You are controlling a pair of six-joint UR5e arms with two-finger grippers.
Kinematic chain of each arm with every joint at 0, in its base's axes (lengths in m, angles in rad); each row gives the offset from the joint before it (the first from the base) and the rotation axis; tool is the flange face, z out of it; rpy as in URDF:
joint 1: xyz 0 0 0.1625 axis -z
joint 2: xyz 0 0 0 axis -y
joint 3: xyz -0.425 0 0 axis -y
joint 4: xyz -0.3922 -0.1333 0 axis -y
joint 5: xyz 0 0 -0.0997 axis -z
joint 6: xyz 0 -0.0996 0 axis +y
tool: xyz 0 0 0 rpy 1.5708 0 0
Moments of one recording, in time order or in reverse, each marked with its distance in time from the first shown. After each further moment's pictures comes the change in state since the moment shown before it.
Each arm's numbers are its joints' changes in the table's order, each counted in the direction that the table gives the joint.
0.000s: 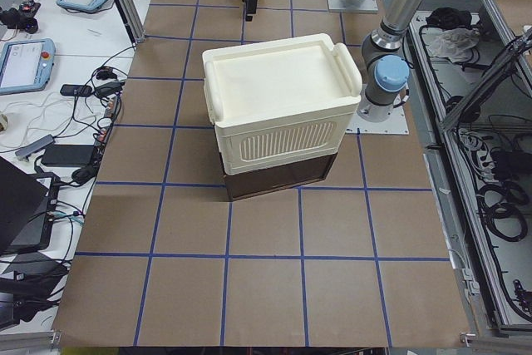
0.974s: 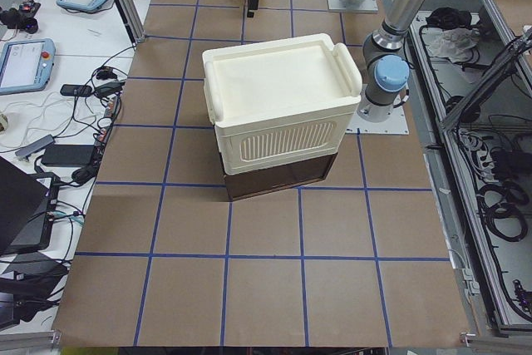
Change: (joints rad) left arm 0.017 0.010 -0.001 0.007 0.000 -0.007; right arm 0.000 0.000 0.000 0.000 0.000 0.000
